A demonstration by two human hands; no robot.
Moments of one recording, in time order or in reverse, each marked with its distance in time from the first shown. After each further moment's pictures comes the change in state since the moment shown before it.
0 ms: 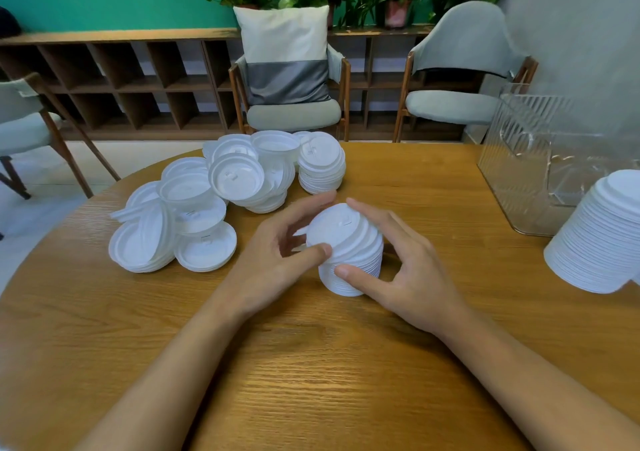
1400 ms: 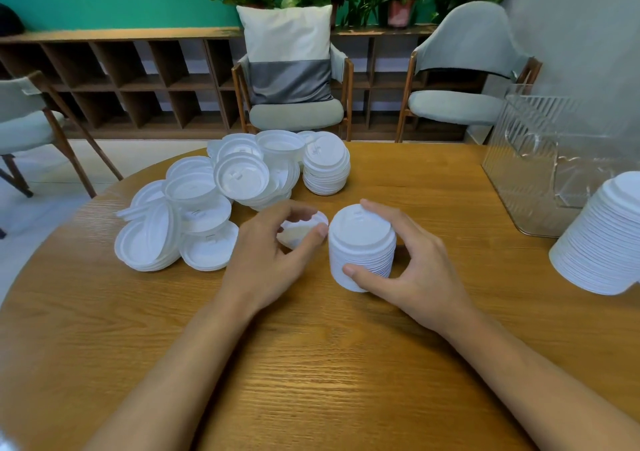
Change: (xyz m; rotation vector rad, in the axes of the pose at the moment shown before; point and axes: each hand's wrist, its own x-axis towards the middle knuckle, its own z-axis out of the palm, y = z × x) left_hand 0.004 -0.018 -0.005 0.429 0.317 0.043; right_hand -0.001 0.001 -0.001 -0.015 0.069 0.075
